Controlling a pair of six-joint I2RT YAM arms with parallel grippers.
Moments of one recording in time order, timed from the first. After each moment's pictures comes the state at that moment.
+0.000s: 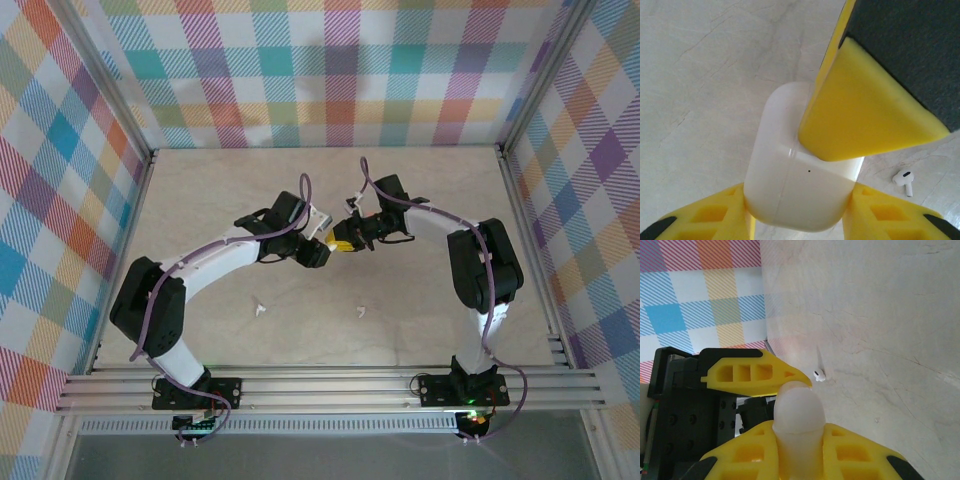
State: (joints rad) left arm -0.62 1.64 1.18 -0.50 0.26 -0.06; right arm 0.41 1.92 1.27 -0.39 -1.12 0.57
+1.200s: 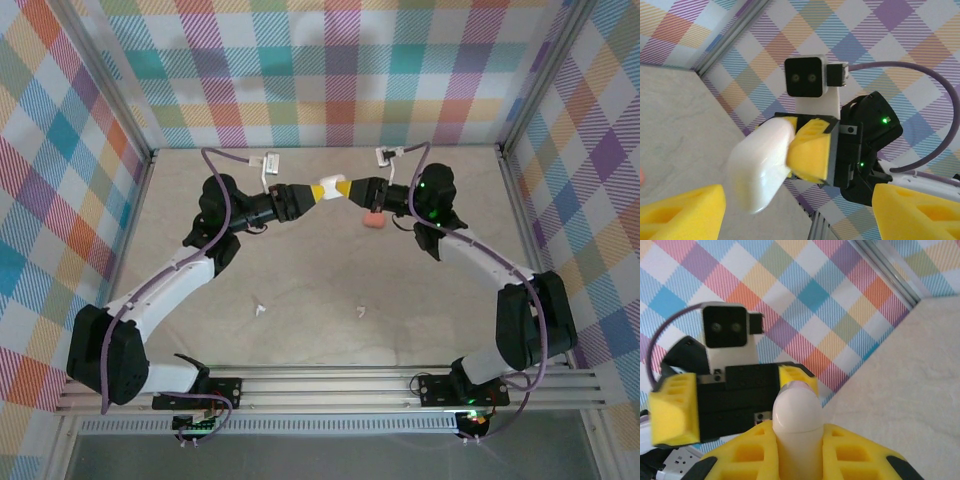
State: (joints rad) left arm -0.43 1.33 0.97 0.43 0.74 -0.85; right arm 0.38 1.48 0.98 0.64 -0.94 0.91
